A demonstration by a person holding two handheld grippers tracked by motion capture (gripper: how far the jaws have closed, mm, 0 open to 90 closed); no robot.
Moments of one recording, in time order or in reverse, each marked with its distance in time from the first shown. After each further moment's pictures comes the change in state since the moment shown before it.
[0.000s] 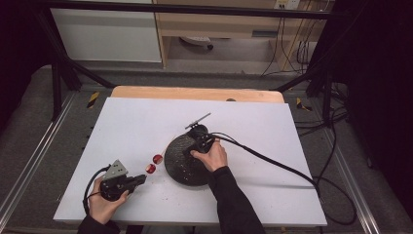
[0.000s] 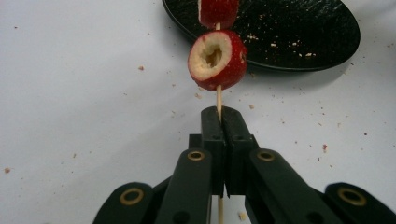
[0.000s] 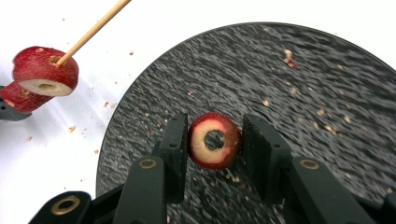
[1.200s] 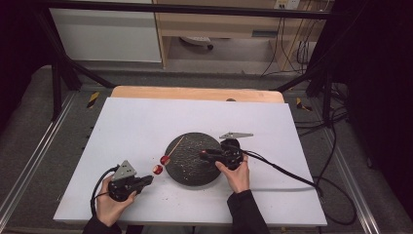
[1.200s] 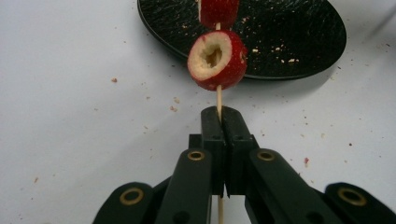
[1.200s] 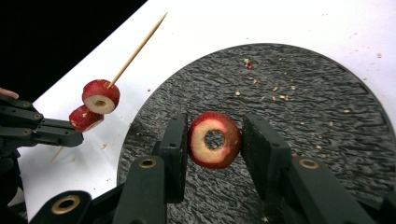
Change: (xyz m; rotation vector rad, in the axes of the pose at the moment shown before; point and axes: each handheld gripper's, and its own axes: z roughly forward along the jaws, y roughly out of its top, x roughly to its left) left arm -0.017 0.009 0.011 0.010 -0.007 0.021; right arm -0.028 -0.083 -0.040 -0.401 0.106 0.139
